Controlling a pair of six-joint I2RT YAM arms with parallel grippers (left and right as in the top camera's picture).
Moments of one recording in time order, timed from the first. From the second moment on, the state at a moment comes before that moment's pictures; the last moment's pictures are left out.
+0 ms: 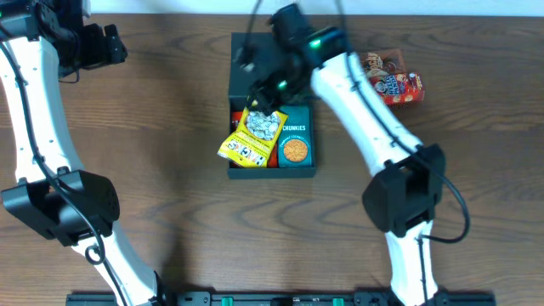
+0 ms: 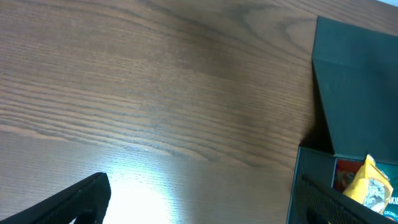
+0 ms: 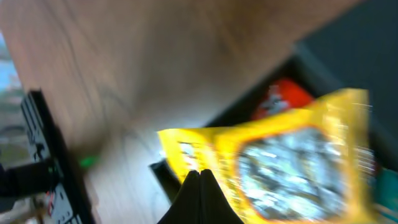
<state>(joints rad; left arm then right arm) 0.28 2.06 2.27 -1.36 0.23 0.04 0.54 2.22 2.16 -1.19 -0.57 -0.18</state>
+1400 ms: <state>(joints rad) 0.28 2.06 2.27 -1.37 0.23 0.06 0.32 2.31 2.21 -1.26 -0.30 -0.16</state>
